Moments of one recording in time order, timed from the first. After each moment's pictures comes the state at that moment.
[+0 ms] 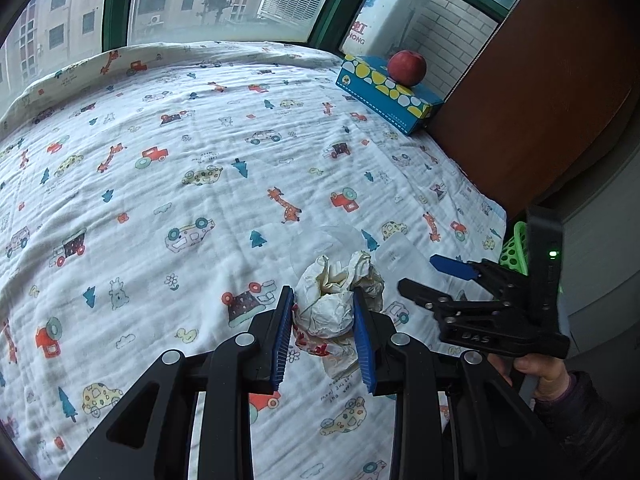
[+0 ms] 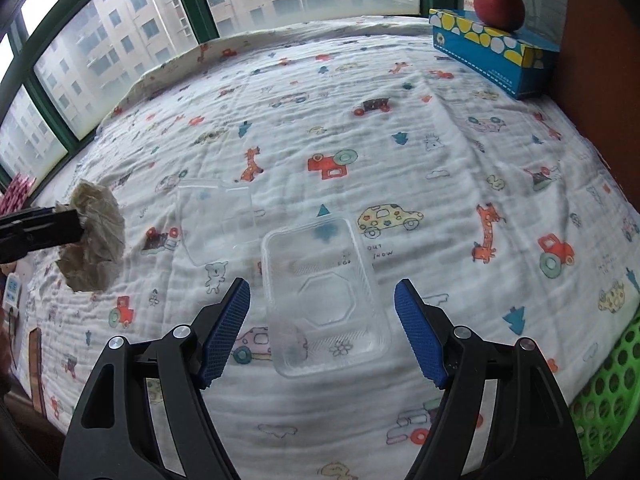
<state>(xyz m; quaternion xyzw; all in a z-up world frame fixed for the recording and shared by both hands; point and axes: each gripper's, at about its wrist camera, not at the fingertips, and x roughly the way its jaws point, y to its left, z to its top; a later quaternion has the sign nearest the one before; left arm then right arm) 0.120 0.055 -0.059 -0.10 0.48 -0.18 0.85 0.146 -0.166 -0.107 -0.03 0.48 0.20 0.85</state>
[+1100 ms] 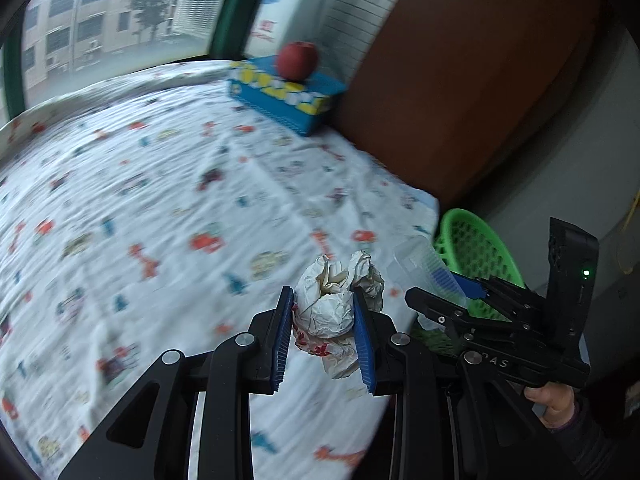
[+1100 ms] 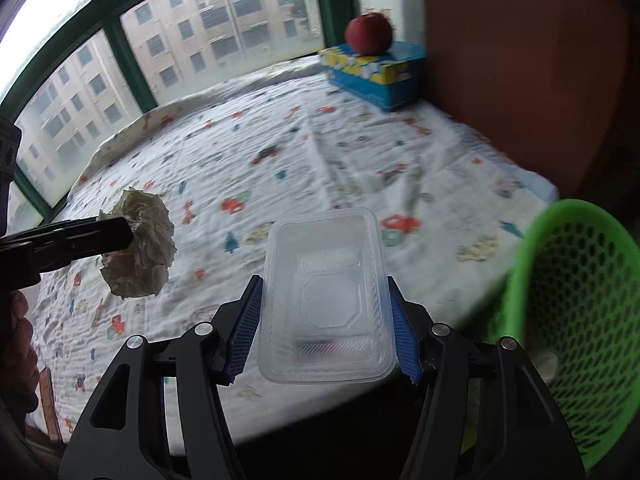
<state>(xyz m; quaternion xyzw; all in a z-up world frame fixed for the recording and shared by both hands) 0.141 -0.078 -0.022 -0.06 0.46 -0.29 0.84 0.089 -0.287 -0.037 0.05 0.43 0.07 0.90</state>
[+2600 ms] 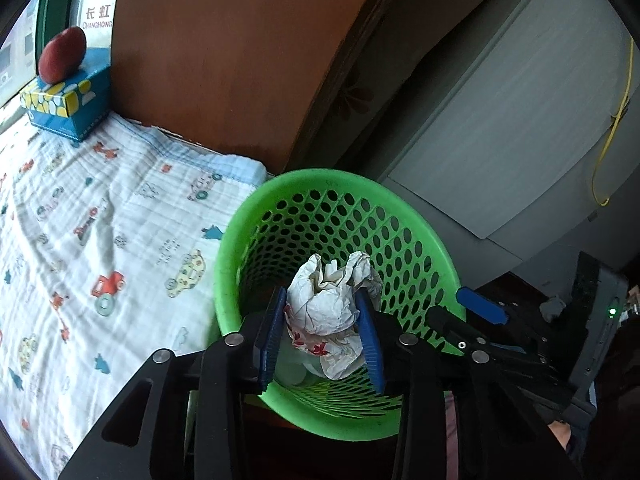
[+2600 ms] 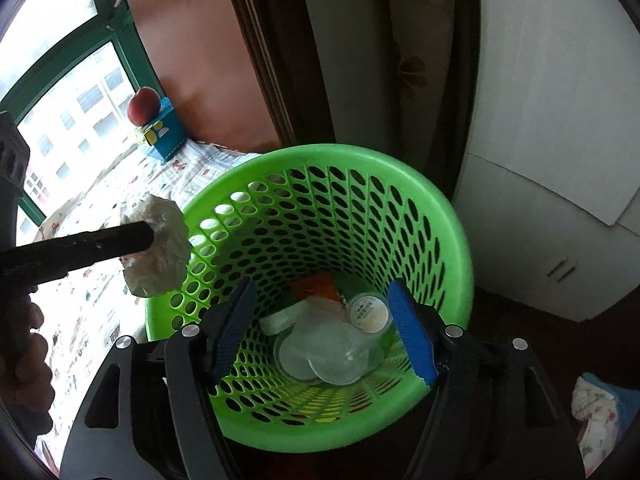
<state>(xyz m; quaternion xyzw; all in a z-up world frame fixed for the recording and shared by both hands) 0.137 -0.351 -0.043 0.02 0.49 -0.42 0.76 -0.021 -0.511 -0.038 0.16 0.40 -0.14 0.89</state>
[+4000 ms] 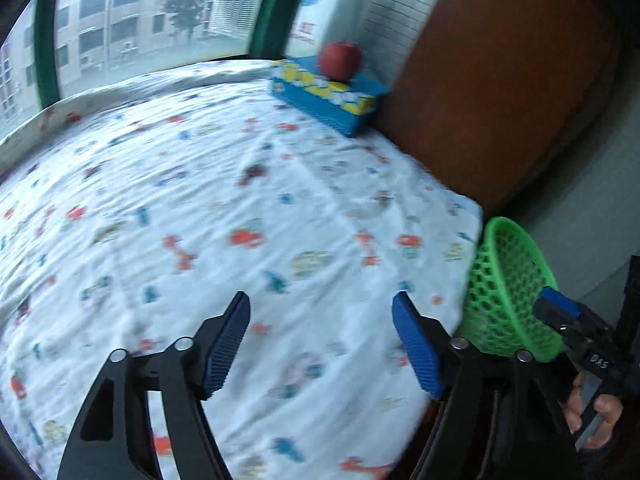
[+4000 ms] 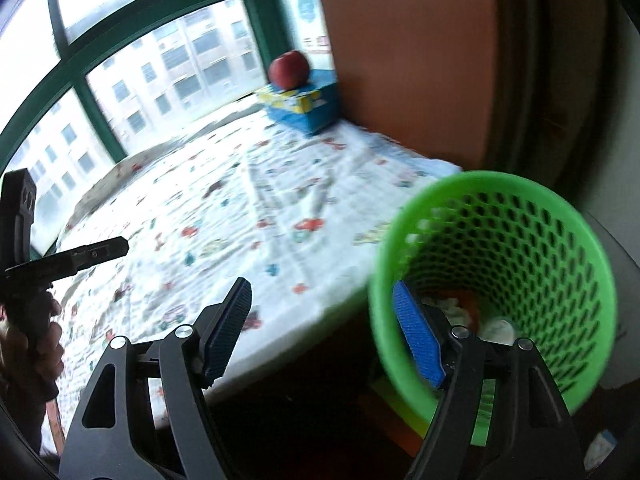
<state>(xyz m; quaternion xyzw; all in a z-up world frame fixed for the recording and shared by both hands) 0.148 -0.050 -0.043 -0.05 0.46 -0.21 0.86 0.040 -0.338 -0.018 0.09 0.40 0.03 0.91</state>
